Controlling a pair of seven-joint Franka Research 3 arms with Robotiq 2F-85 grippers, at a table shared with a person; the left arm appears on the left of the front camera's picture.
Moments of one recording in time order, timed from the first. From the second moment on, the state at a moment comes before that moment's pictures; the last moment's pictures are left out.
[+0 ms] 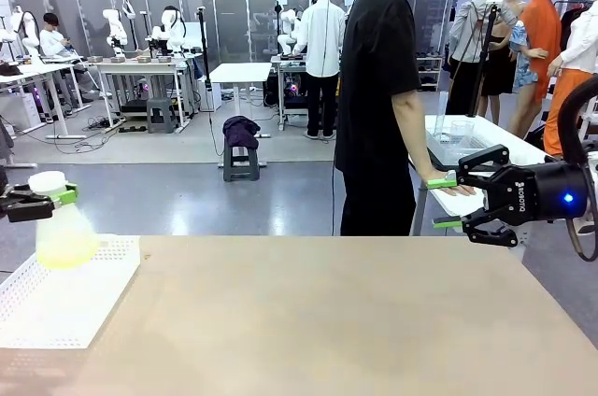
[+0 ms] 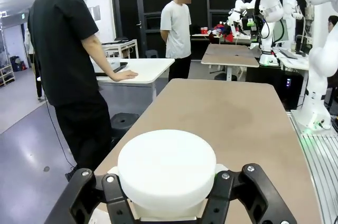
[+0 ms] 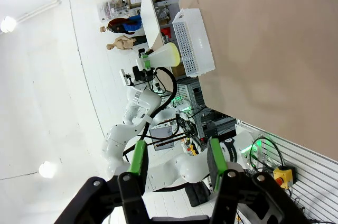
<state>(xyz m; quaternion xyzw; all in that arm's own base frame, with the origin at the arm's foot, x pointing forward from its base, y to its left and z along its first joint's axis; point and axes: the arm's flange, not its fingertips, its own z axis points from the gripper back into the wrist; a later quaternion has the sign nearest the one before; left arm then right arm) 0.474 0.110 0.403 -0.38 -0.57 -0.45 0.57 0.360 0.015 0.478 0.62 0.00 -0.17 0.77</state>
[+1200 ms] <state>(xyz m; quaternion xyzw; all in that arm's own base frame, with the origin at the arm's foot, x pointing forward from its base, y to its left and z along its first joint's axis) 0.492 0.149 0.356 -0.39 -0.57 -0.42 0.59 0.360 0.015 0.478 0.62 0.00 -0.17 0.77</state>
